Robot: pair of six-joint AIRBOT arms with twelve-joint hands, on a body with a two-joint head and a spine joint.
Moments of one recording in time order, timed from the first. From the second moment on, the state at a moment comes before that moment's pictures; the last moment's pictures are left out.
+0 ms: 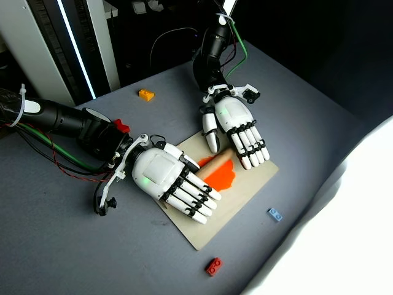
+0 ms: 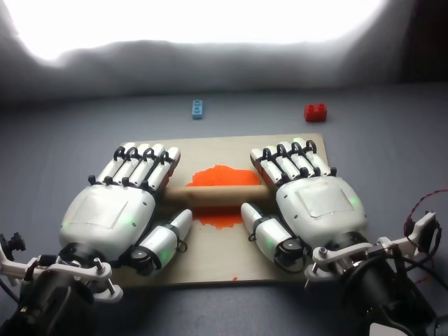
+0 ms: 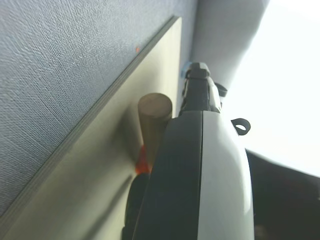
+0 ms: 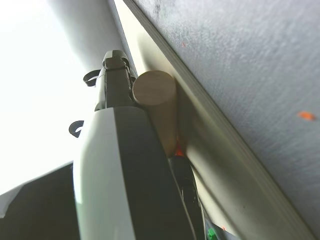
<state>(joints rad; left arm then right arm) 0.91 -1.34 1.16 -0.65 -1.18 1.39 -0.74 -1.63 1.25 -2.33 -1.20 1.59</state>
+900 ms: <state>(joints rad) 0.88 -1.37 1.22 -0.65 -1.14 1.36 -0.72 -1.63 1.29 -2.32 -1.18 1.60</state>
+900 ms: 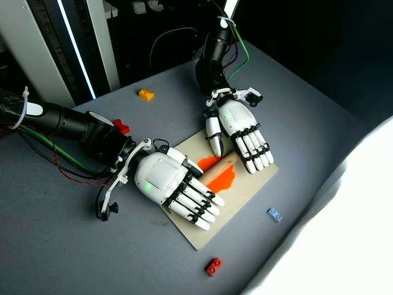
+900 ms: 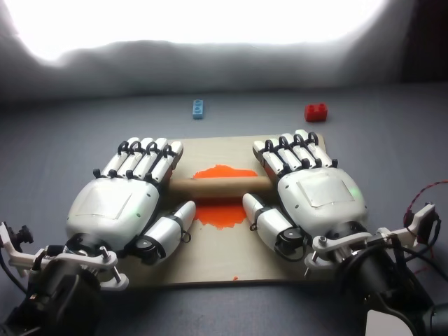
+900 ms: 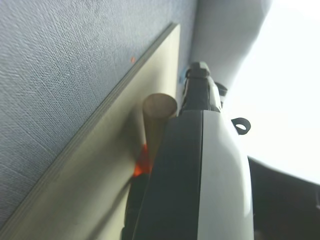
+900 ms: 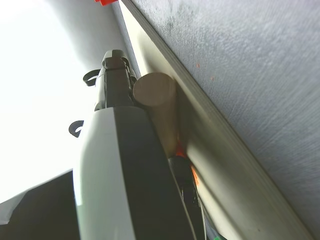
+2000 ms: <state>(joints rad) 0.85 -1.38 1.25 -0.65 -1.11 1.34 -0.70 -1.64 1.34 -2.28 -1.14 1.62</state>
